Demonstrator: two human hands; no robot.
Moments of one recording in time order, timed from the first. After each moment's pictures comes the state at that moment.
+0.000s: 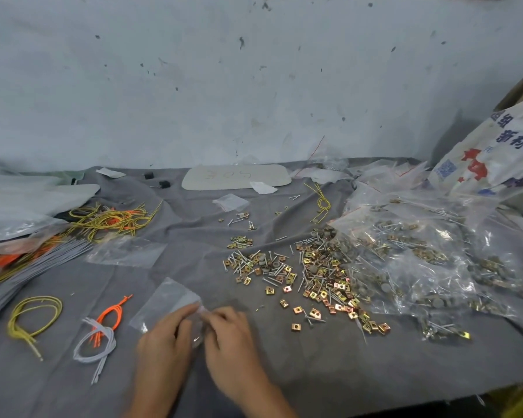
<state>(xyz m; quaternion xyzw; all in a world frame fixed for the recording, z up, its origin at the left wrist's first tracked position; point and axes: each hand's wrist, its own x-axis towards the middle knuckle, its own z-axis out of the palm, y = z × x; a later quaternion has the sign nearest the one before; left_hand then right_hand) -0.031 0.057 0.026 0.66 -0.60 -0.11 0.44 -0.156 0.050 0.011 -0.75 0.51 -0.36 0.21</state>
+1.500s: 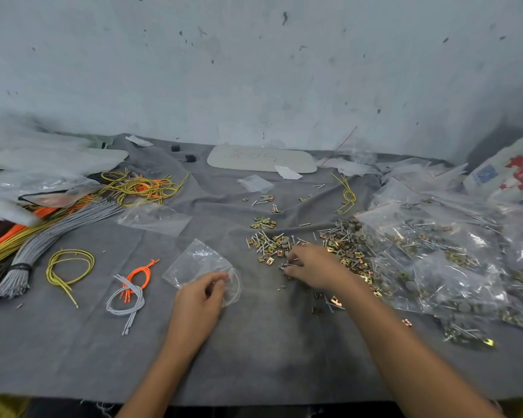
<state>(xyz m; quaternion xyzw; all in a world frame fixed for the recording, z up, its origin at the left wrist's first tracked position) -0.025 0.038 0.016 0.62 -0.59 -0.21 0.48 -0.272 -0.056 0.065 -0.78 0.61 -0.06 0.13</state>
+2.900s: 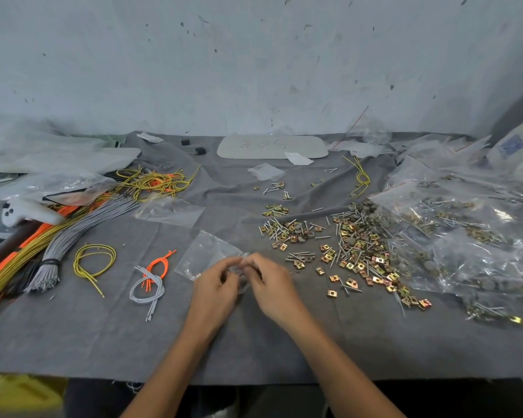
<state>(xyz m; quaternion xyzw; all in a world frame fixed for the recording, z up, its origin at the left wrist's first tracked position) -0.032 0.048 0.033 0.60 -0.57 -0.28 0.48 -0.163 0.020 0.023 -0.72 0.48 -0.41 0.29</state>
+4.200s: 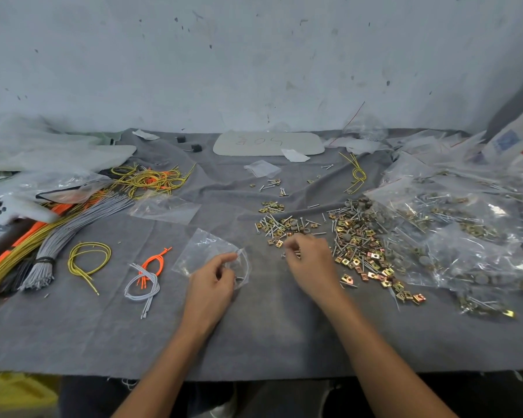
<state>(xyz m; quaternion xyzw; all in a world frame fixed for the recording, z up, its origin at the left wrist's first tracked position) -0.029 0.042 0.019 0.61 -0.56 -0.30 0.48 -0.232 -0.005 0.036 -0.70 0.61 -0.34 0.14</state>
